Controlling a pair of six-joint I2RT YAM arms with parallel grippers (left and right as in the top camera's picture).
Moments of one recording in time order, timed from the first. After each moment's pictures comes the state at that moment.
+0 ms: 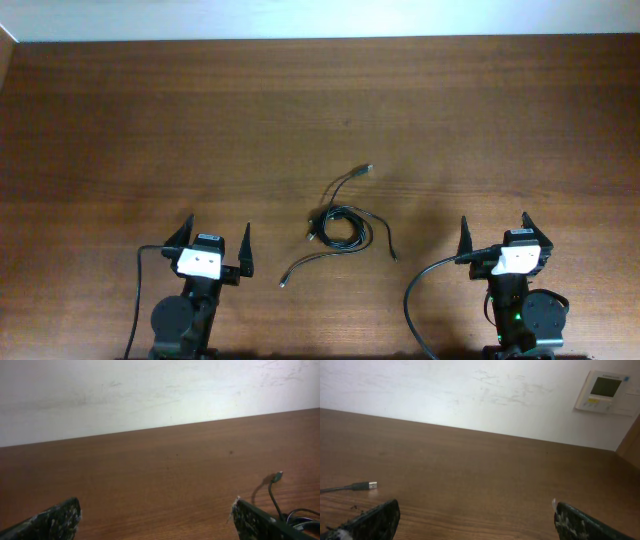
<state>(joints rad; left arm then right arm) -0.07 0.02 0.01 -0.07 0.06 0.09 0.01 0.01 0.01 -0.07 0.00 -0.13</state>
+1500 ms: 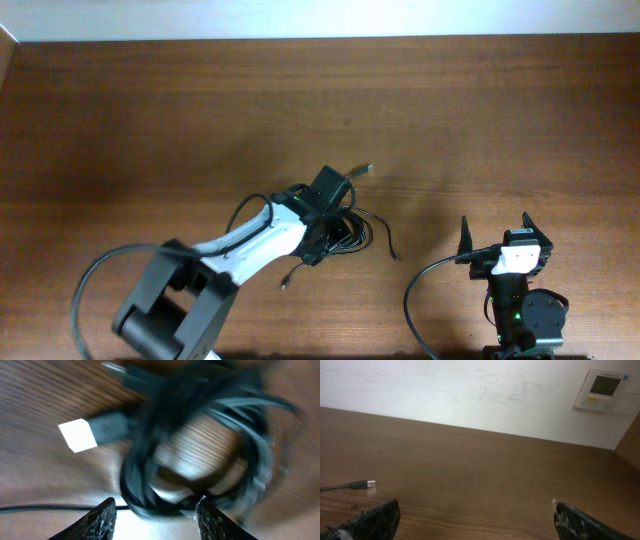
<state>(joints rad) -0.64 1.73 0.97 -0.58 0.21 -1.19 0.01 0.02 0.01 -0.07 0.00 -0.13</state>
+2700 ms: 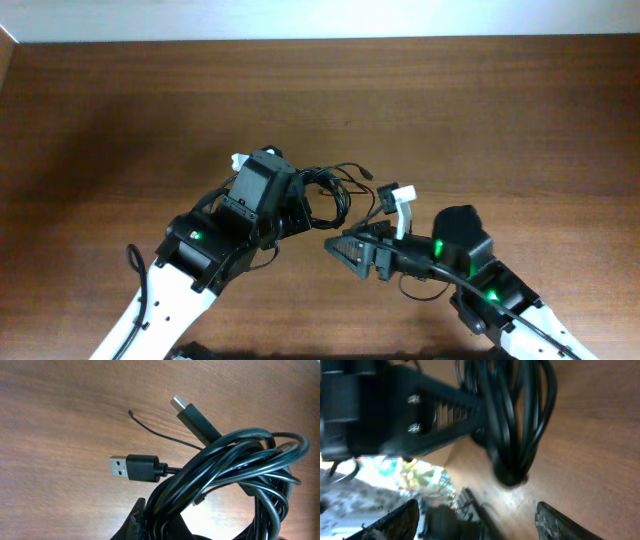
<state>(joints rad) -0.56 1.17 1.15 -0.90 0.03 -0.84 0.60 0.96 0.54 0.09 -0.64 0.82</state>
